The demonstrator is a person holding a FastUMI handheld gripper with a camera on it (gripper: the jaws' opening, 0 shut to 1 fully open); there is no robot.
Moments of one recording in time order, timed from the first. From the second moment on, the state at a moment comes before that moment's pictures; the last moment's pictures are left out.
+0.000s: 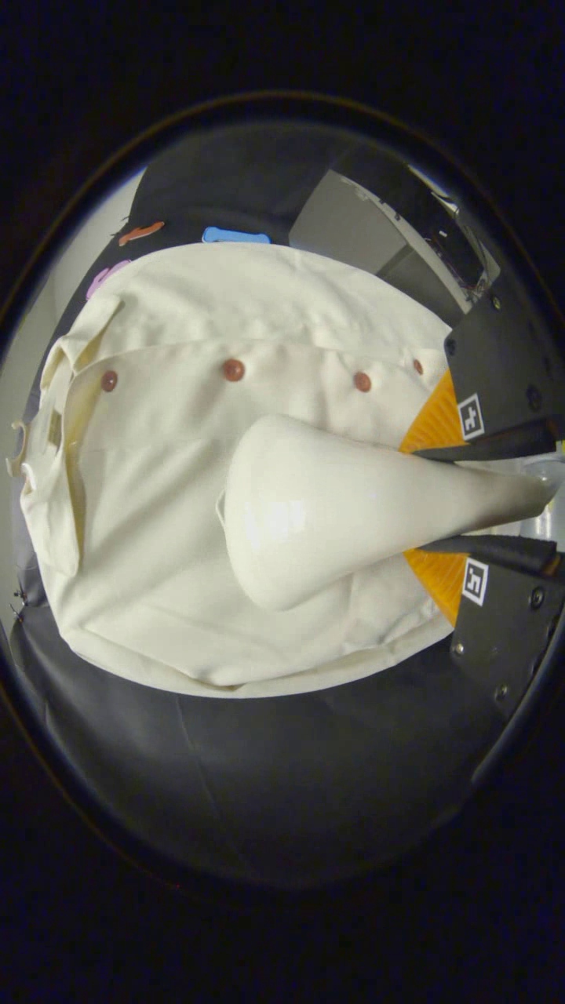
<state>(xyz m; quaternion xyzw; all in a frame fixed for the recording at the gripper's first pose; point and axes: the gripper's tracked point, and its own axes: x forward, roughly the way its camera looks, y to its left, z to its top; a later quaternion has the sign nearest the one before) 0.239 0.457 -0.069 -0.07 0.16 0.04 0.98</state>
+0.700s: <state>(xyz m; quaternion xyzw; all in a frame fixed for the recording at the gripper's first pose) 0.242 0.441 -0.214 -0.12 0.27 0.06 0.95</state>
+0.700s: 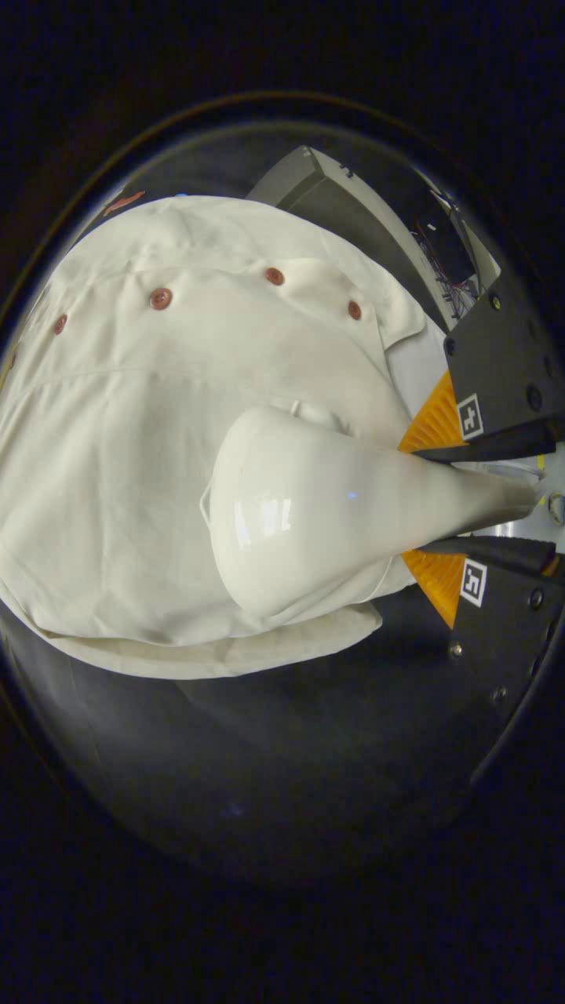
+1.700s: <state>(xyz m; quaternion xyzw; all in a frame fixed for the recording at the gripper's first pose) 0.202 0.417 -0.265 -0.13 0.33 0.09 0.93</state>
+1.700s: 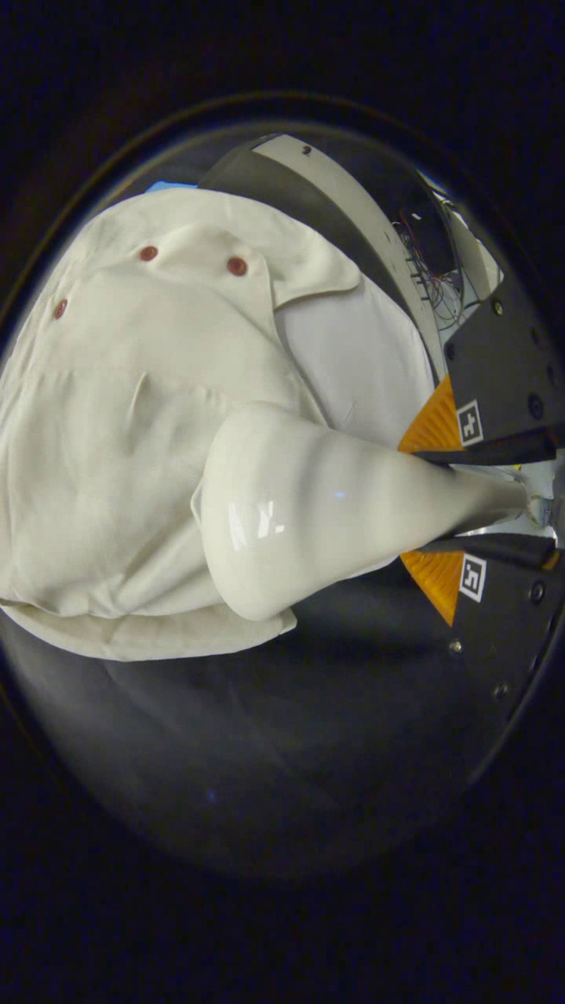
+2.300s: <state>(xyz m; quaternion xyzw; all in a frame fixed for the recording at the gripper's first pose) 0.147 0.358 -0.078 -0.10 0.24 0.14 0.95</state>
